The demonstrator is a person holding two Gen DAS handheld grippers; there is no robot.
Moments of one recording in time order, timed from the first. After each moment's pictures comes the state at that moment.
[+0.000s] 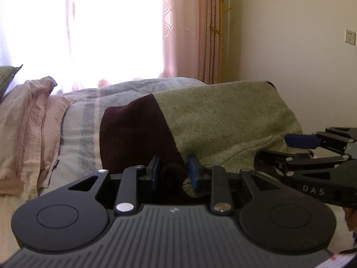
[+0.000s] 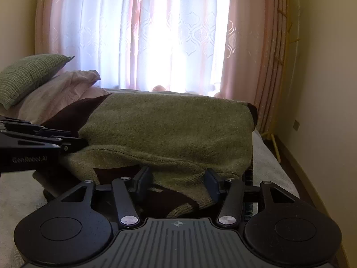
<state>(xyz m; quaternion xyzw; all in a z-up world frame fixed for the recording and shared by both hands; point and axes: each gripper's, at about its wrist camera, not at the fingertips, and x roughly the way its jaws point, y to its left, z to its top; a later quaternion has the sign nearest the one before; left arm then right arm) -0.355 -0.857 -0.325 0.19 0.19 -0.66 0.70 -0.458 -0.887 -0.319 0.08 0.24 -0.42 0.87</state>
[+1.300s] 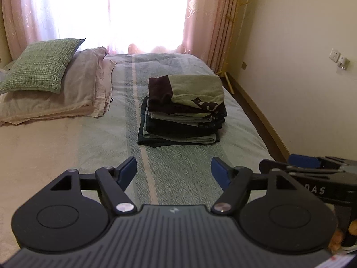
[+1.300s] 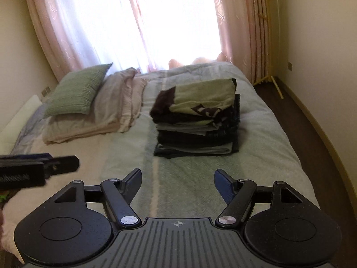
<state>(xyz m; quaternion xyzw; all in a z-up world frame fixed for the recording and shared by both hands) -0.435 -0.498 -0.061 0.21 0.32 -0.59 0.71 -0.593 -0.572 -0.070 0.26 0.28 -0.38 0.84</state>
